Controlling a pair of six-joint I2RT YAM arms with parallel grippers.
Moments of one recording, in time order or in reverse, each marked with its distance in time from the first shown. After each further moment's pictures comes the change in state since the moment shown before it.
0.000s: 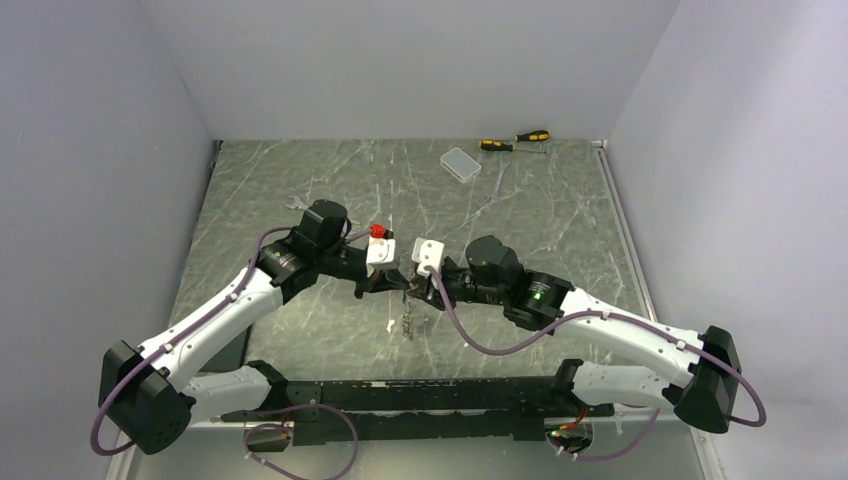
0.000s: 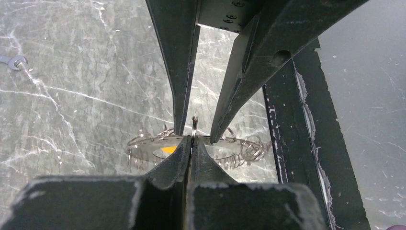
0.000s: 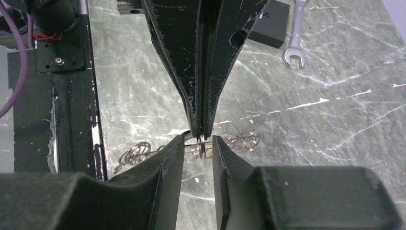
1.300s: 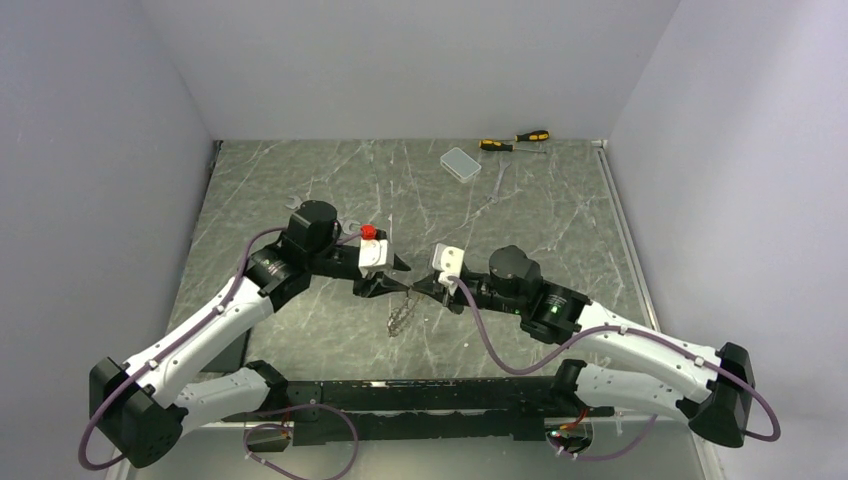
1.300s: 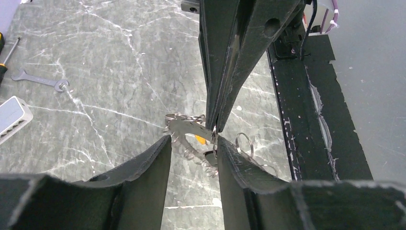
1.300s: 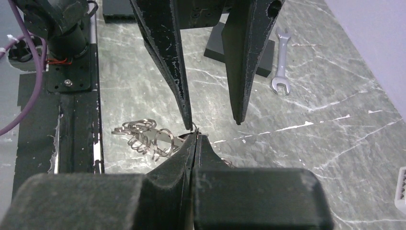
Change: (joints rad) left arm -0.010 -0.075 -0.005 0.067 -0.037 -0.013; right arm 0.005 -0.120 -0.093 0.124 -0.021 -0.003
